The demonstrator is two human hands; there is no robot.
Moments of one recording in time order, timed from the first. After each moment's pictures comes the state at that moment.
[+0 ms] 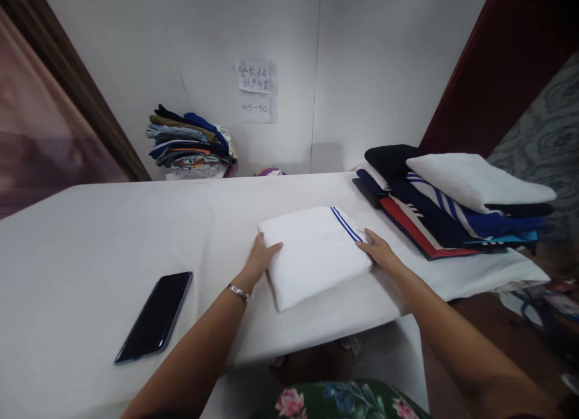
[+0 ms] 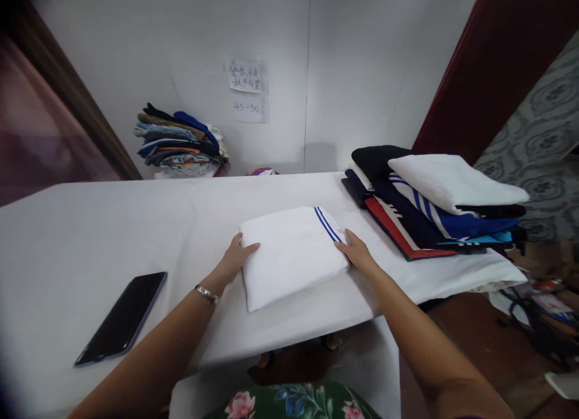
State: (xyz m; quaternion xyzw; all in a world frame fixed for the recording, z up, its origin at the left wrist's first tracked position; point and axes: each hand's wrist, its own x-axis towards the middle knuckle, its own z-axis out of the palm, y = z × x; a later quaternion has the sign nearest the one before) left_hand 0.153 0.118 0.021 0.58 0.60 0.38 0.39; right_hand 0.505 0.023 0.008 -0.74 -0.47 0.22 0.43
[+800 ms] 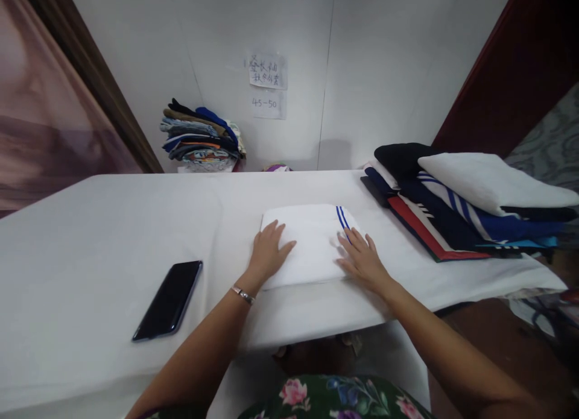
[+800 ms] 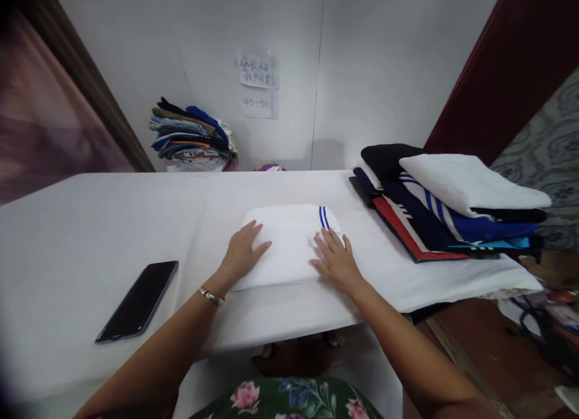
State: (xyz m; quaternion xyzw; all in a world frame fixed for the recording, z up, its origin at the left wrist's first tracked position) left_hand 0.146 0.091 0.046 0.81 0.53 0.23 0.10; right_hand 0.423 -0.010 0.031 -0.63 -0.76 -0.02 0.18
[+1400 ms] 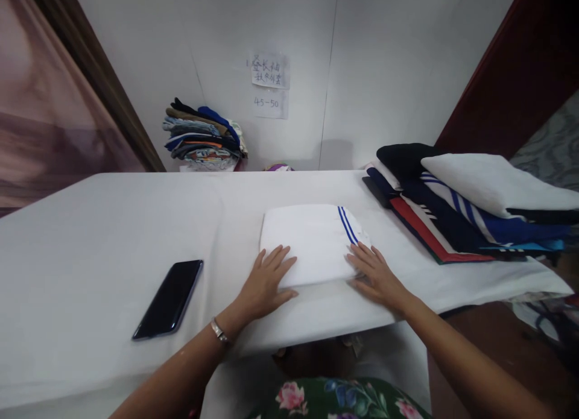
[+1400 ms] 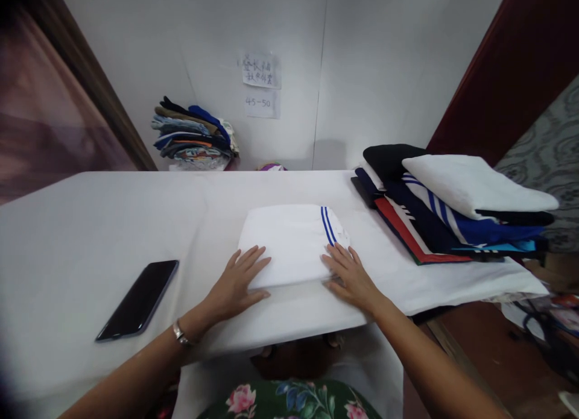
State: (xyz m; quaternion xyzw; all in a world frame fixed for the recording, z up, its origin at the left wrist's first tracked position) left_hand 0.113 0.032 0.036 0.93 0.34 0.16 0.00; right_hand 0.454 -0.041 0.018 -0.52 -0.83 -0.06 0.19
